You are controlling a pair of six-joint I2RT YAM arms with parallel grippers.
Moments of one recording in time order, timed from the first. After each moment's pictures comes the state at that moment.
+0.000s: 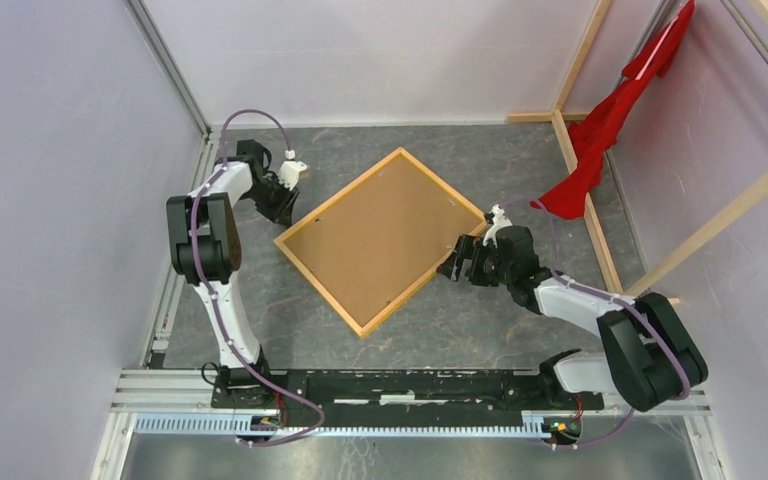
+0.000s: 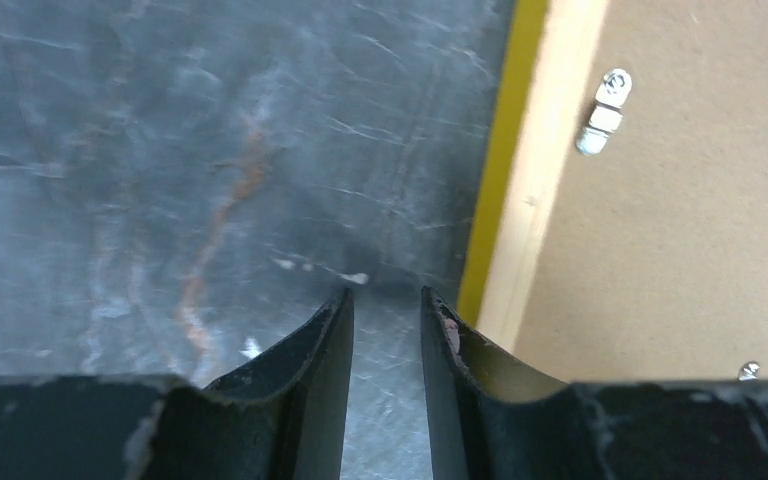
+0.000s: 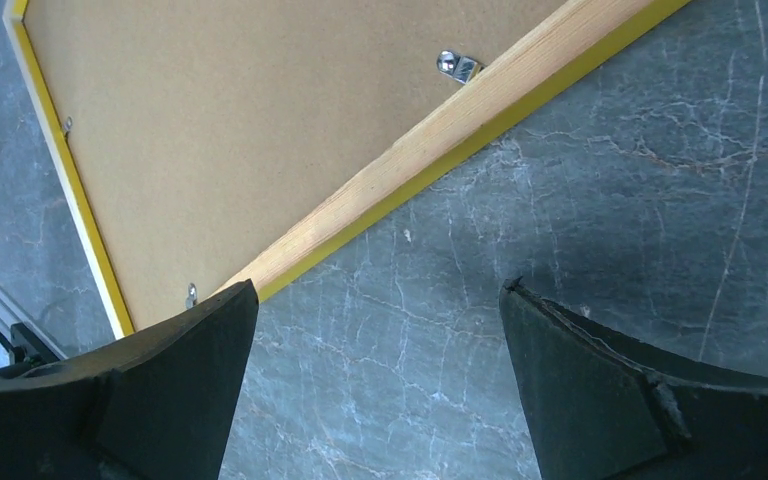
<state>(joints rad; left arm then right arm) 0.07 2.10 1.56 -0.77 0.35 0.74 0.40 1.29 0.43 0.20 -0.27 0.58</state>
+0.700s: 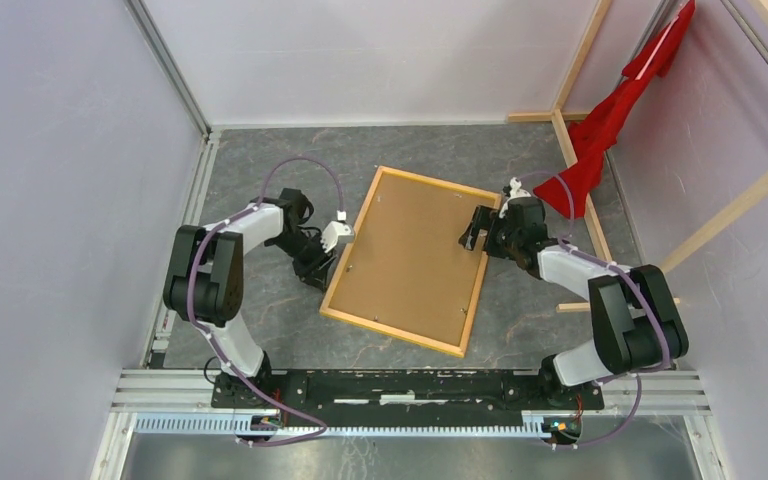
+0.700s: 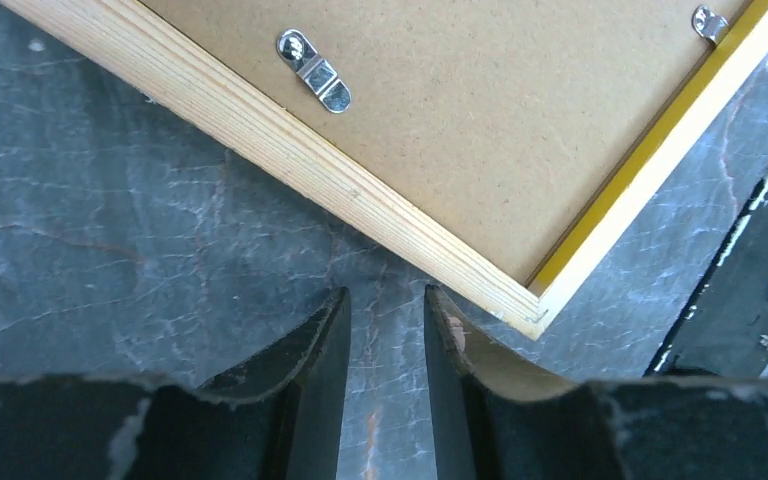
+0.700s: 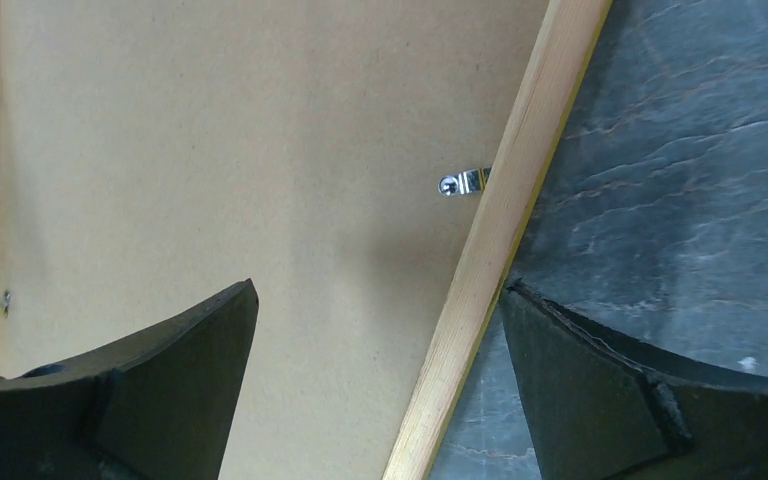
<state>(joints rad) -0.17 1.76 1.04 -0.85 0.56 0.93 0.24 1.48 0.64 0.12 -0.17 0.47</state>
